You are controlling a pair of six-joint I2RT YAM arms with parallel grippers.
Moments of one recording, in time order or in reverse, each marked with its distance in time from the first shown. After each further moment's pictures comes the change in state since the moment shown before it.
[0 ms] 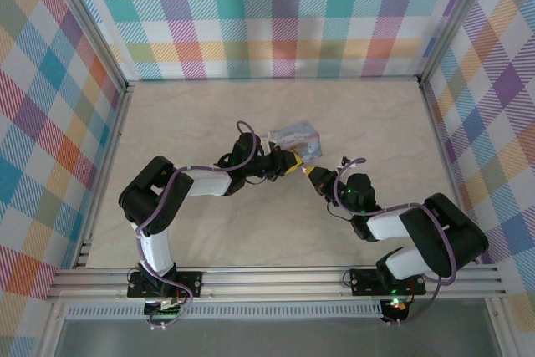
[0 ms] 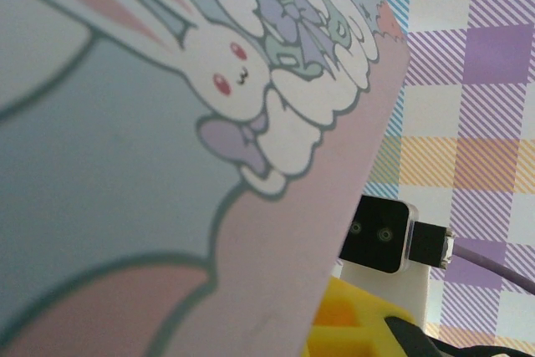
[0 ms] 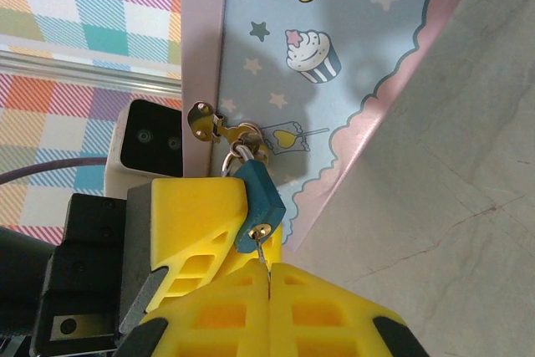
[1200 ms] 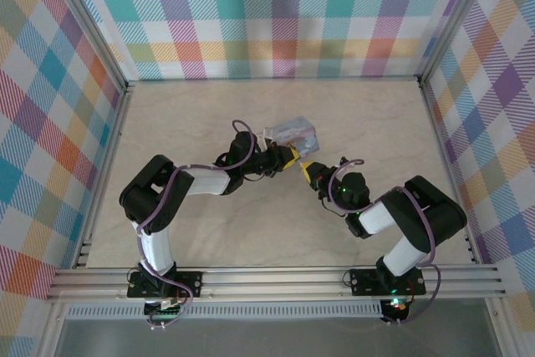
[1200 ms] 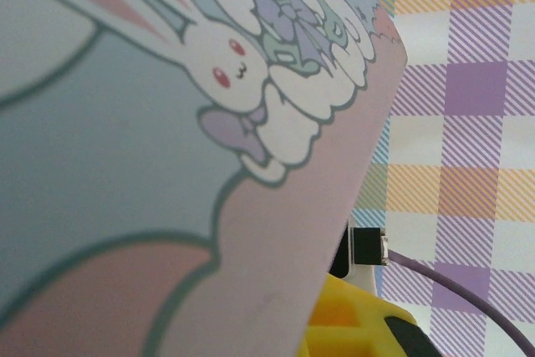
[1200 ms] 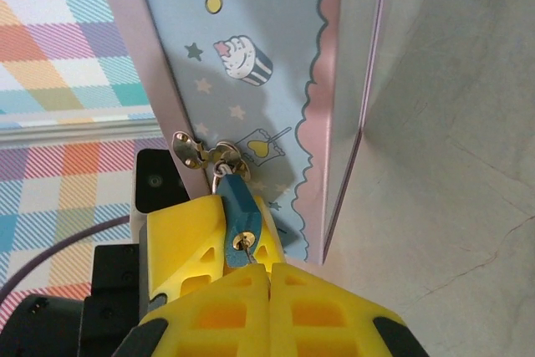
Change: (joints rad) left arm 0.019 0.011 -0.006 0.068 -0.029 -0.038; right arm 0.019 0.190 0.040 0.208 0.056 0.290
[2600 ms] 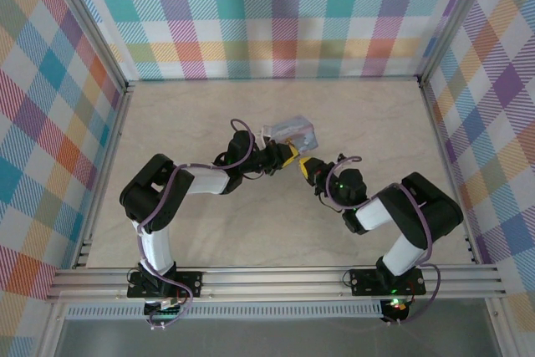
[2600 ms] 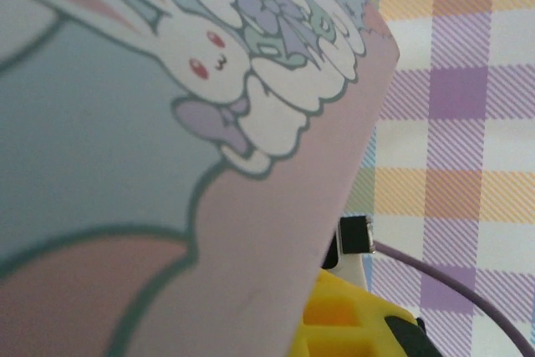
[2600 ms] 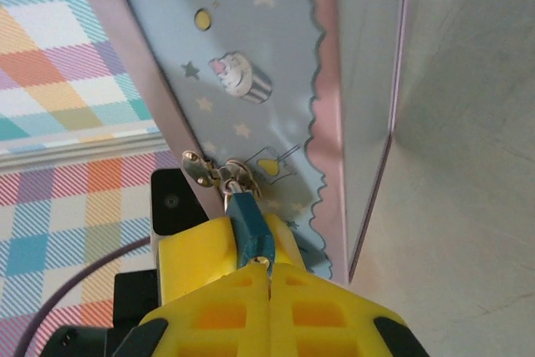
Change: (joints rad) left arm 0.011 0.010 -0.002 0.050 0.010 -0.014; right arm 0.003 0.036 0.068 -0.007 0.003 0.079
